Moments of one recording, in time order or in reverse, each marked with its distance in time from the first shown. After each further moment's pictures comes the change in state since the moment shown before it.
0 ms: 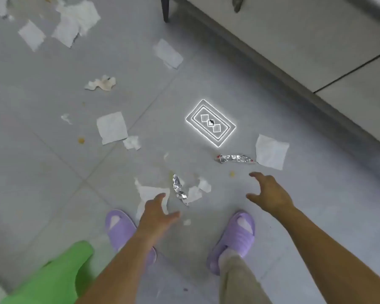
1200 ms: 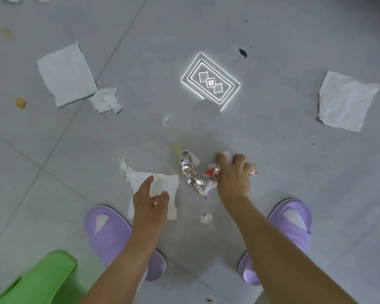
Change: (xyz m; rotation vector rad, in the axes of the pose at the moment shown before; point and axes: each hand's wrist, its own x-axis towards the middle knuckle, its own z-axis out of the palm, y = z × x) left_hand 0.122 -0.080 0.042 -0.468 0.108 -0.072; right_hand 0.124 -0.081 0.239 -0.151 0.245 0.052
